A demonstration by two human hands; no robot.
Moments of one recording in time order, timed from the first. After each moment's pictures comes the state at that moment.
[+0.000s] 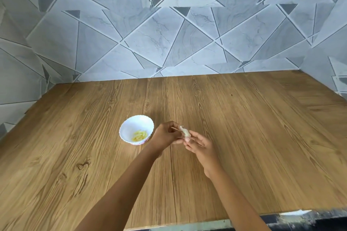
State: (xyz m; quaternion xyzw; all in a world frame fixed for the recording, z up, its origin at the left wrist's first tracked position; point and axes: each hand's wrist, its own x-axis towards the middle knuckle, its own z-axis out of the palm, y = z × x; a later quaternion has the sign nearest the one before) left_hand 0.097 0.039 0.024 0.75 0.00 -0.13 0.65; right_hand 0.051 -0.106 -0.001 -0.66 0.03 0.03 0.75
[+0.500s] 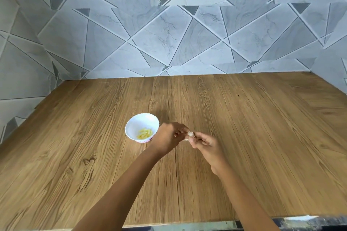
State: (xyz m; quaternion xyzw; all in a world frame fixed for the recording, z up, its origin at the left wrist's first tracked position) left_hand 0.093 0.048 0.023 0.90 -0.22 0.06 0.38; right_hand 0.060 -0.113 -0.003 -0.69 -0.02 0.04 0.72
